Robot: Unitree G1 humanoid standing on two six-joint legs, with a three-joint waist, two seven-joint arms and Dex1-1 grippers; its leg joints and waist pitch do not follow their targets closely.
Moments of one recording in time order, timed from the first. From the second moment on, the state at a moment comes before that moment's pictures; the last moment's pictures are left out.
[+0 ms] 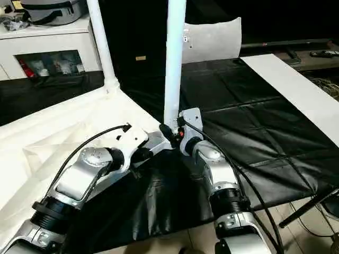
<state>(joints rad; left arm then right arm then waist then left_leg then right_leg) -0.44 0.17 -0.29 0.17 0.13 0.64 -0.64 -0.52 -0.04 0.02 0.56 0.12 0.21 0.41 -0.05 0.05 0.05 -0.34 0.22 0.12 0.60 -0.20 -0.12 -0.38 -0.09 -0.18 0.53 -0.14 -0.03</state>
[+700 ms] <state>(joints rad) -0.47 0.25 -0.32 0.22 0.11 0.49 -0.72 -0.35 -0.18 0.03 0.43 0.18 0.18 0.65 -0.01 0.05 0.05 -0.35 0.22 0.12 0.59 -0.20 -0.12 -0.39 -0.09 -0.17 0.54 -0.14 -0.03</state>
